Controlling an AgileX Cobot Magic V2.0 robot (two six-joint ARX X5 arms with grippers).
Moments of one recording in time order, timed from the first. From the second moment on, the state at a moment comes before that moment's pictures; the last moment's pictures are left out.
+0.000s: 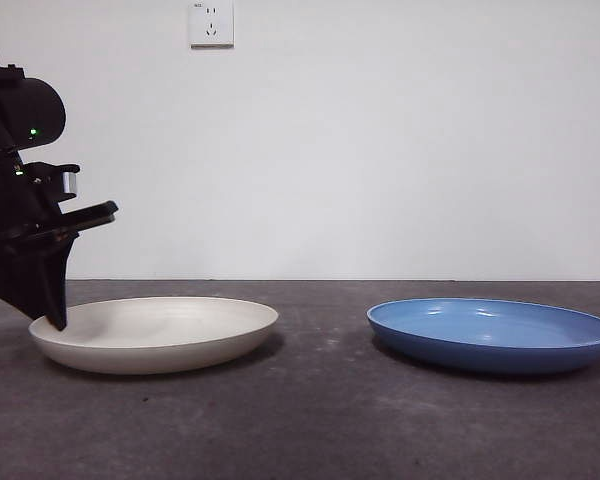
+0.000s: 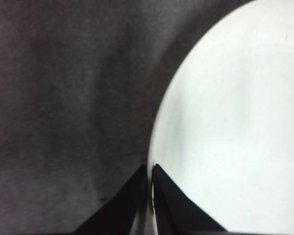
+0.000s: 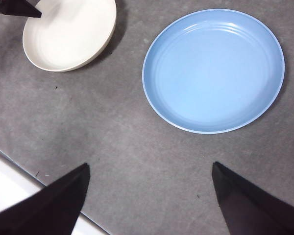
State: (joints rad) left arm -0.13 1.73 1.10 -0.54 0.22 -0.12; right arm 0.13 0.83 1.01 -1.09 -0.44 -0.07
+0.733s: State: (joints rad) left arm -0.24 1.52 1.24 -0.64 0.34 -0.18; right arm 0.13 0.83 1.01 -1.09 -0.44 -0.07
